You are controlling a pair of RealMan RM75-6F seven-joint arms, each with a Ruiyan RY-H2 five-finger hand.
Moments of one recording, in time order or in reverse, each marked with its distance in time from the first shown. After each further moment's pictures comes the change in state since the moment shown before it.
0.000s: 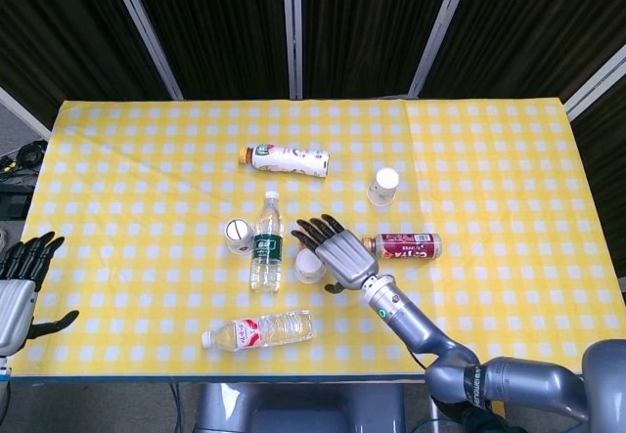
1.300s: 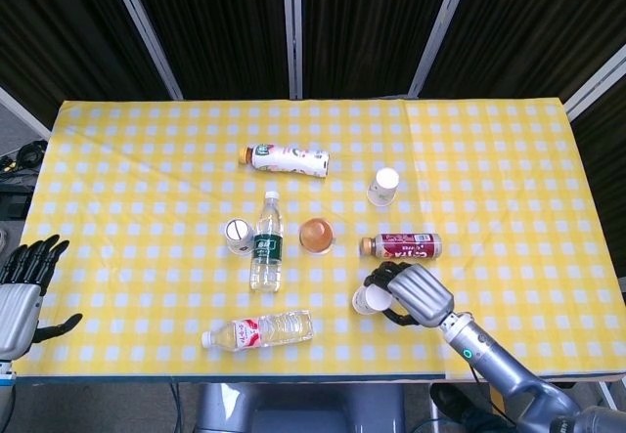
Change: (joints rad) left arm 0.014 -0.019 0.008 -0.007 0.030 0.021 0.047; right arm -0.253 0.231 -0.197 0.025 -0.512 0.178 0.470
